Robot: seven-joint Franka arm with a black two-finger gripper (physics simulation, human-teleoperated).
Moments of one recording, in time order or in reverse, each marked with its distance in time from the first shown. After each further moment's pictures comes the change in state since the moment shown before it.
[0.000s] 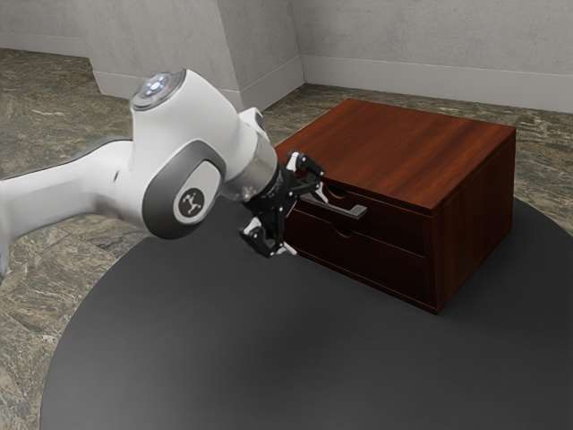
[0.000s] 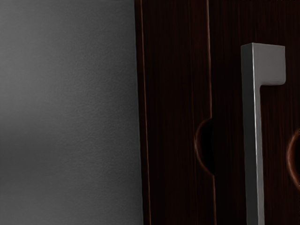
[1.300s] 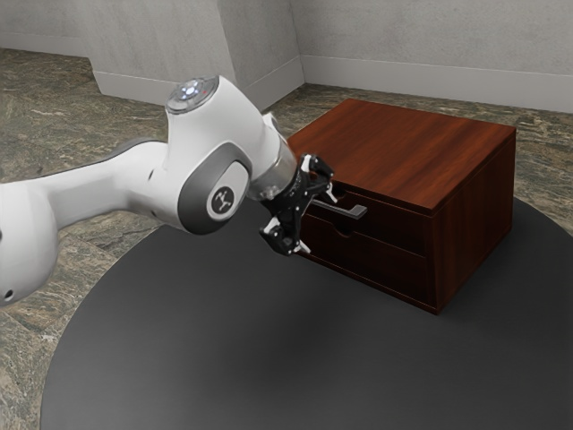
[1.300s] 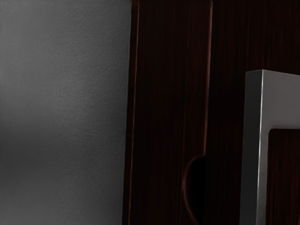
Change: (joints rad) arm 0.016 0.135 0.008 0.105 -0.005 0.007 -0.070
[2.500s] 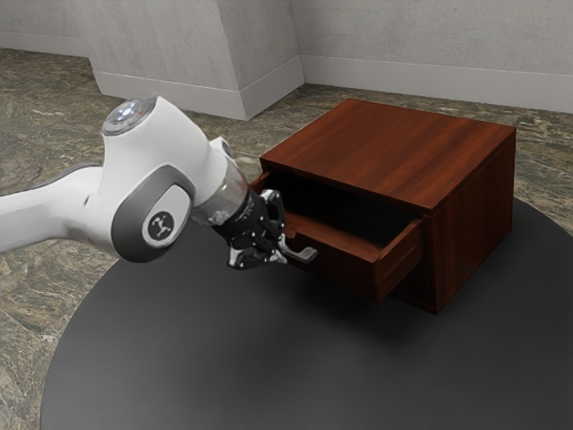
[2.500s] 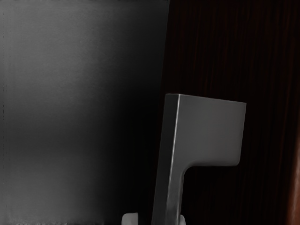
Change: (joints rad) arm -0.021 -0.215 0.038 -0.244 -0.001 0.001 -0.024
